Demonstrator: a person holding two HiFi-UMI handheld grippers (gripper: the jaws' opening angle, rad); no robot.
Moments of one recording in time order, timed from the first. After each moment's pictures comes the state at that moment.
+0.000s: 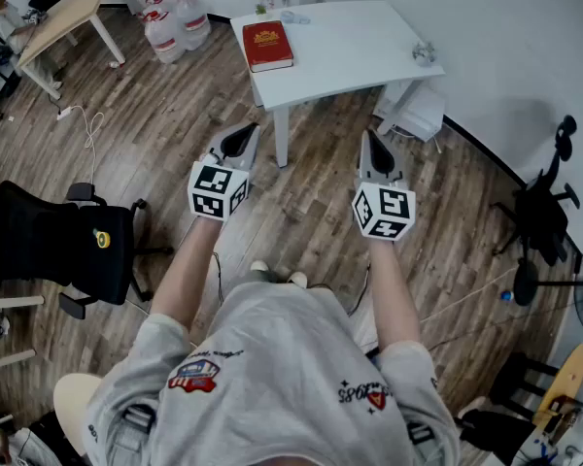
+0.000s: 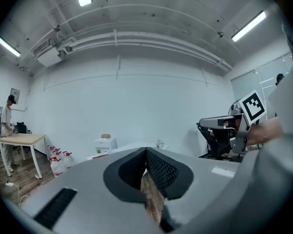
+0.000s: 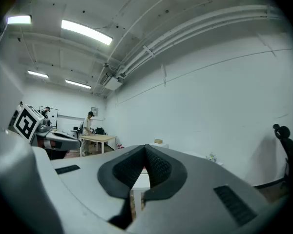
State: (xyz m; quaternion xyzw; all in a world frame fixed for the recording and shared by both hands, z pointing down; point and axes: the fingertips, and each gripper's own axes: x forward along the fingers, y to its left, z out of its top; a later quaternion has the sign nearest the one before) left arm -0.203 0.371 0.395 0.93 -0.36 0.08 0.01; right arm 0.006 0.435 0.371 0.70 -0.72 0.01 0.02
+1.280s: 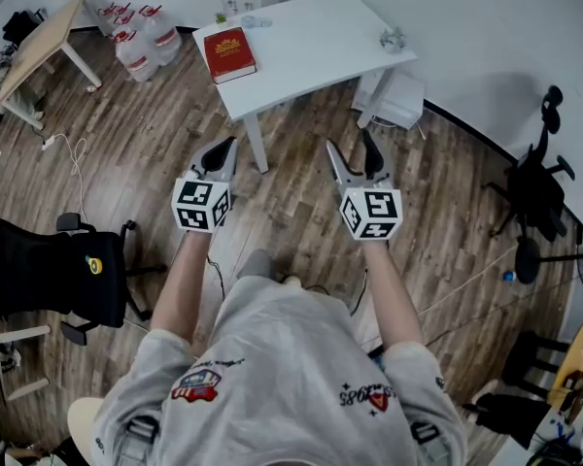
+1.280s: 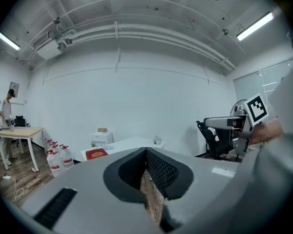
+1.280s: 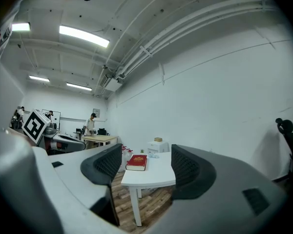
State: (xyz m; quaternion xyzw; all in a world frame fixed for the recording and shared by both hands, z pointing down) left arm -0.138 0.355 0.429 0.93 -0.36 0.09 0.04; right arm 0.074 0.432 0.397 0.68 -0.73 0.01 0.00
